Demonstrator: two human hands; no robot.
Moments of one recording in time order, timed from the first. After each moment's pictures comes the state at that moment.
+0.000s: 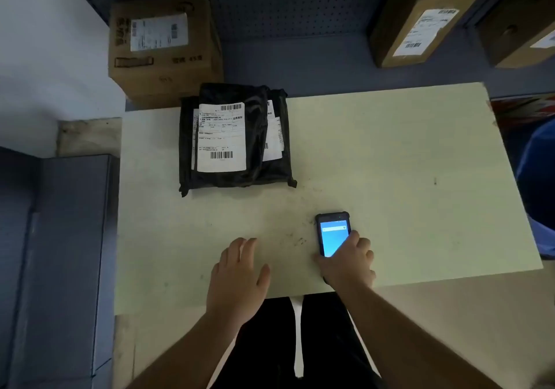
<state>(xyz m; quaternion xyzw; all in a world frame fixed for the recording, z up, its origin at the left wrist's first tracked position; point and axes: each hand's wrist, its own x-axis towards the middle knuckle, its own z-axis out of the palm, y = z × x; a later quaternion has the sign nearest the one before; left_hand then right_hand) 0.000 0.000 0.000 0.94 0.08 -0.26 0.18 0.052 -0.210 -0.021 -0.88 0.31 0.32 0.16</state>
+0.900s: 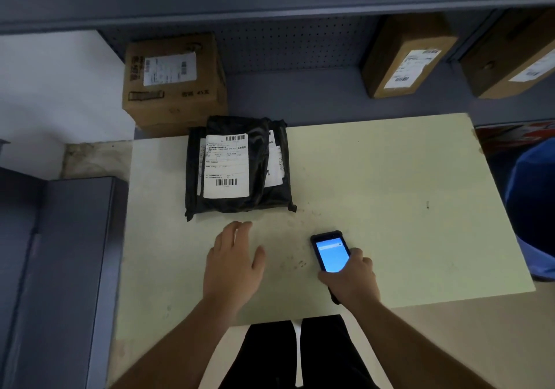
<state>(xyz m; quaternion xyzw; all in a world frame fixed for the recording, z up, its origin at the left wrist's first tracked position) 0.066 0.011 0.029 0.96 0.08 -0.13 0.21 0.070 -0.226 0.008 -0.86 0.30 0.33 0.24</state>
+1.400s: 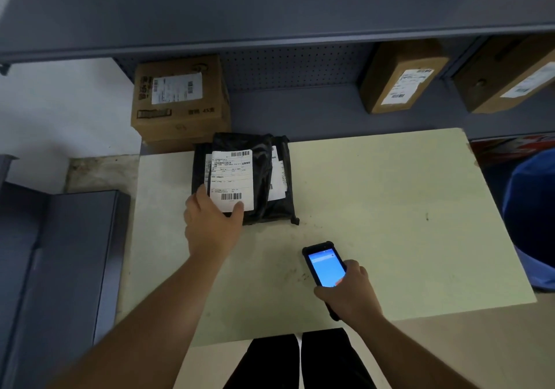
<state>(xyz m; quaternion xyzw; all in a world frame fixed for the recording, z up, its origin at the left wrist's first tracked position) 0.158 0.047 0.050 0.92 0.29 -0.05 0.28 0.067 -0.218 0.027 -0.86 0.26 0.32 0.30</state>
